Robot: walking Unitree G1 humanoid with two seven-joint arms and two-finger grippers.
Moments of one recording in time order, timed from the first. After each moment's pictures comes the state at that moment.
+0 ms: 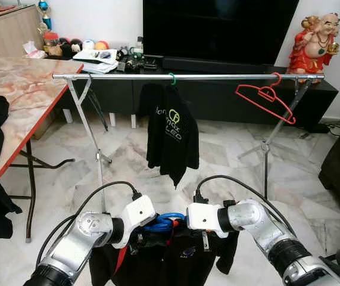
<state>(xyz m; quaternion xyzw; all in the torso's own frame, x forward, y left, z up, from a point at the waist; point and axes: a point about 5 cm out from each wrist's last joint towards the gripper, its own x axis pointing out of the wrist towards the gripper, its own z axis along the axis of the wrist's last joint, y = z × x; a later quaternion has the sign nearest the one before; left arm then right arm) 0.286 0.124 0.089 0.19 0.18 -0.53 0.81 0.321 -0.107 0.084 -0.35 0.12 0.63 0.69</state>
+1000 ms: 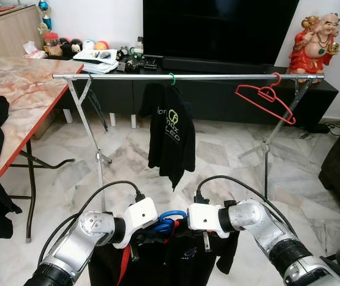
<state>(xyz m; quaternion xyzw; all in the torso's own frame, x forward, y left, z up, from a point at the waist) 0.285 0.120 0.088 0.22 0.18 -0.54 0.79 0.321 -0.109 0.083 -0.35 0.12 0.62 0.68</state>
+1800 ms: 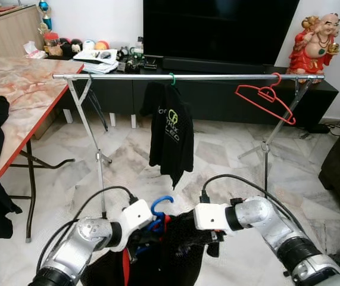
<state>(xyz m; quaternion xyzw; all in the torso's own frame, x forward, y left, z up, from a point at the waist) 0.291 0.141 0.069 0.20 0.21 -0.46 0.84 0.324 -0.134 0.092 -0.38 0.14 0.62 0.67</state>
